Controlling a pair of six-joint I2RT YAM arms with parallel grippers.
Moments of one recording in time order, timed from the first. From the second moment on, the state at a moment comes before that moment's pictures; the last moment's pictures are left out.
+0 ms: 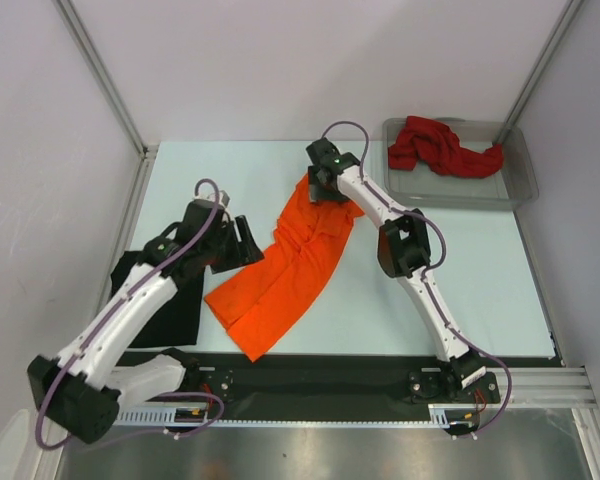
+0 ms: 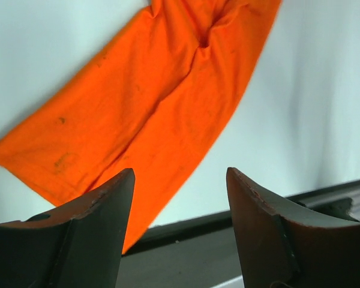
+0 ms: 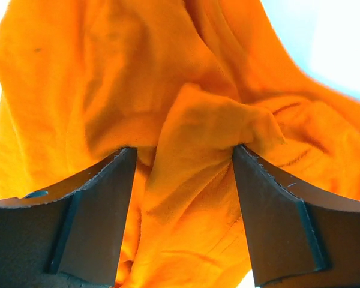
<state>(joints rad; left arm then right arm) -0.46 1.02 1.00 -0.79 0.04 -0.65 0.53 2.68 2.57 -0.96 0.25 0.44</state>
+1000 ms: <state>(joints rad) -0.49 1.53 0.96 -0.59 0.09 -0.62 0.45 2.31 2.37 -0.67 0.12 0.44</state>
